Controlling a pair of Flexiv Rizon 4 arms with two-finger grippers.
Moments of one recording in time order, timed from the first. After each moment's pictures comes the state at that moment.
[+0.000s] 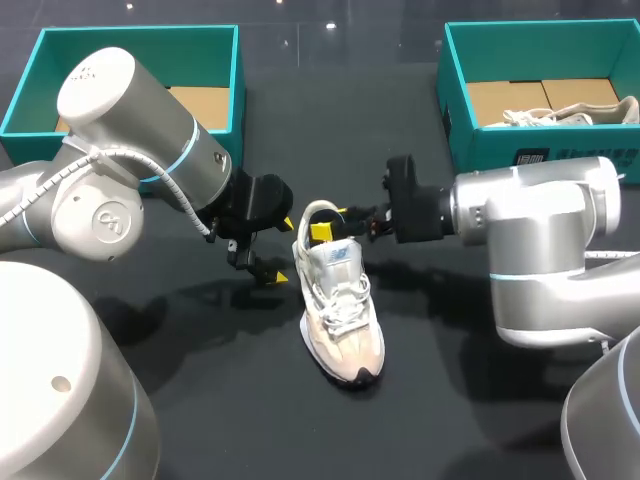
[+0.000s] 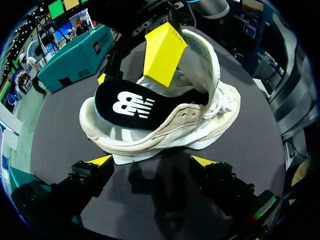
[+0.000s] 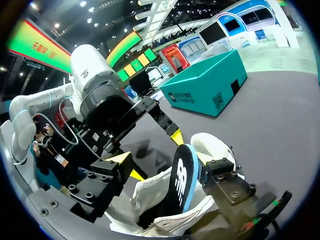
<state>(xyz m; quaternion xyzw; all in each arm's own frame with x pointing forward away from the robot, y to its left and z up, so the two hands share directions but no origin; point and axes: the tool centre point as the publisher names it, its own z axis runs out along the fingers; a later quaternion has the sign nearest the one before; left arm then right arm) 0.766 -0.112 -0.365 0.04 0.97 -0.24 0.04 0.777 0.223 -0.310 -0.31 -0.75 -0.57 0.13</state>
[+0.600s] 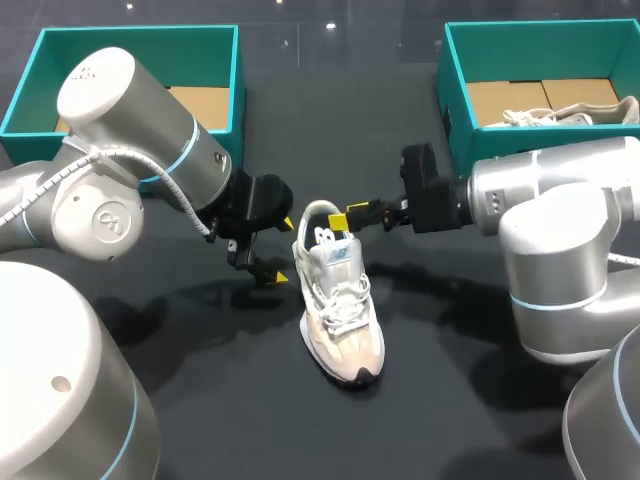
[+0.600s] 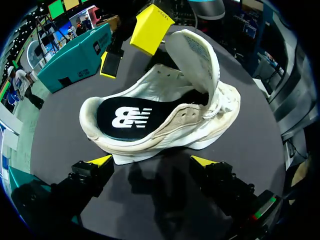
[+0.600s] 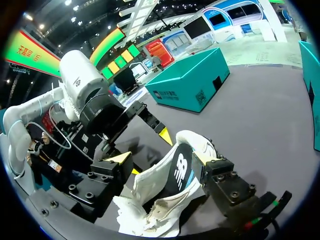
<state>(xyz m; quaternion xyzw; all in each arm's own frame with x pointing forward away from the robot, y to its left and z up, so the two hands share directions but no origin) 0.766 -0.112 -0.365 0.04 0.97 -0.24 0.04 0.782 0.191 -0.299 -0.37 -0.76 -0.53 0.11</state>
